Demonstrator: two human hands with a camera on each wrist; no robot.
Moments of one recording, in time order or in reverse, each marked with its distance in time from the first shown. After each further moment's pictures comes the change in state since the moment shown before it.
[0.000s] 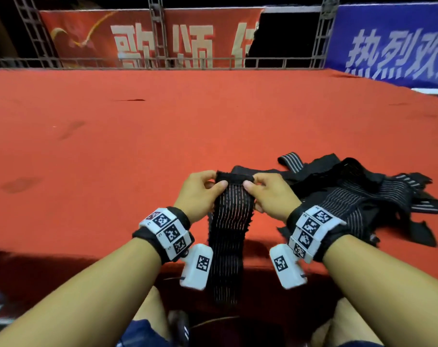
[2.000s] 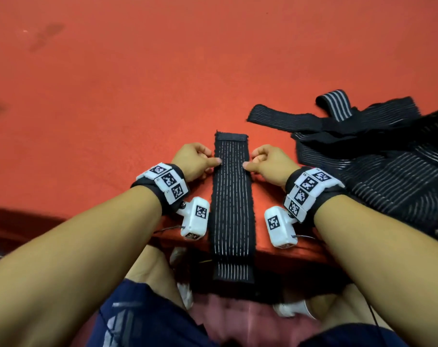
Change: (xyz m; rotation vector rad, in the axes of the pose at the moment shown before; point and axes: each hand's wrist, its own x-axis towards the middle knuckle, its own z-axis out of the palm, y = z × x) left_hand 0.077 -0.140 -0.001 0.085 -0.003 -0.495; right_hand 0.098 0.107 0.067 0.029 -0.214 0.394
